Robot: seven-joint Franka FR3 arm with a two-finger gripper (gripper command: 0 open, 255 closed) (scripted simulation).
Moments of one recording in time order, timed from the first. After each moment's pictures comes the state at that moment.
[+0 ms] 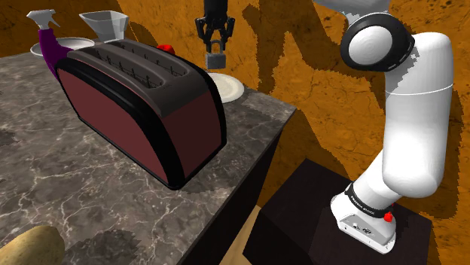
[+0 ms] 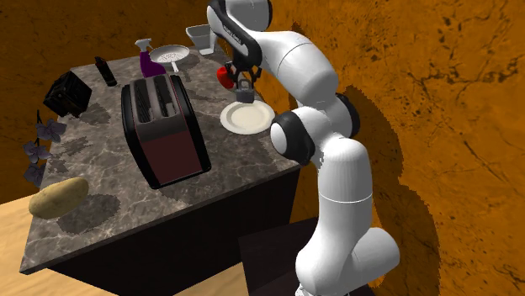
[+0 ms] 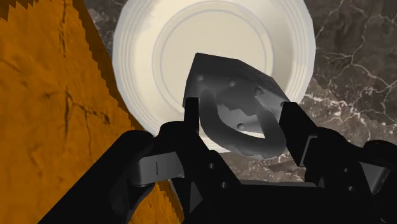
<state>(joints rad) 0.02 0.54 0.21 -0.88 -0.07 1.36 0.38</state>
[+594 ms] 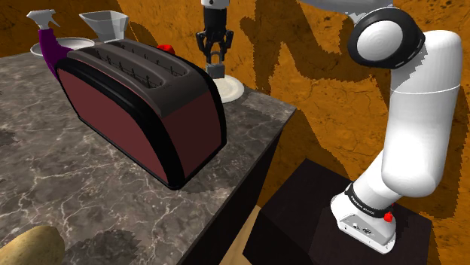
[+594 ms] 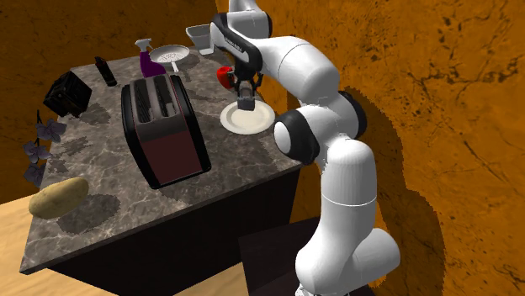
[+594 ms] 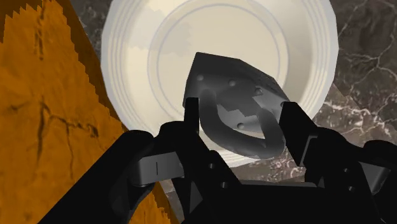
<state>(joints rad) 0.00 0.49 0.21 -1.07 -0.06 1.50 0.37</state>
